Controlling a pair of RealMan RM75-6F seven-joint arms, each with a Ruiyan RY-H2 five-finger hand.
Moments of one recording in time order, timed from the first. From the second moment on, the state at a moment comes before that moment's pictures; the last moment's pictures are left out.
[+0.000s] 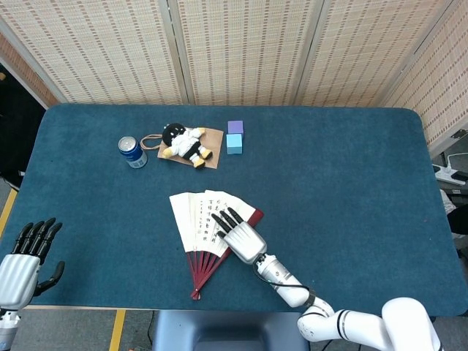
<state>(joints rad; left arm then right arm) -0.08 -1.16 0.00 -1.53 1.64 1.58 -0.02 0.69 -1.95 0.16 -1.15 -1.51 0.95 -0.48</state>
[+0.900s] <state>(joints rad) -0.05 -1.20 -0.05 -1.52 1.58 1.63 0.06 0.75 -2.11 0.15 -0.88 -1.64 1.24 -0.29</state>
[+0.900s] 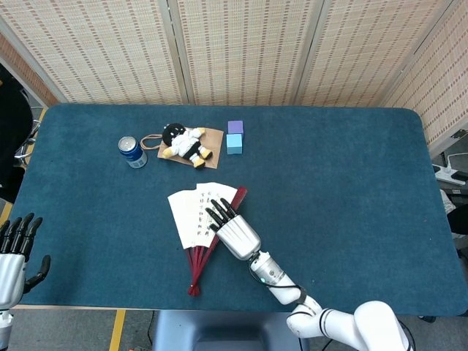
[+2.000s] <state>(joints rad) -0.30 -1.40 -0.01 -1.35 1.62 1.30 -1.21 0.89 -1.83 0.48 -1.73 -1.17 1.09 -0.72</state>
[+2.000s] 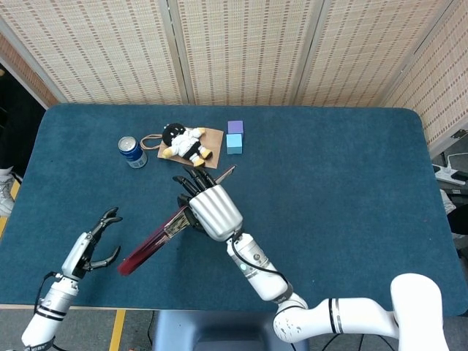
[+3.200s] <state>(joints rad) -0.34 -1.63 -0.13 -1.39 1.43 1.34 -1.01 1.16 -1.93 0.58 -1.70 -0.88 1.25 -0.84</state>
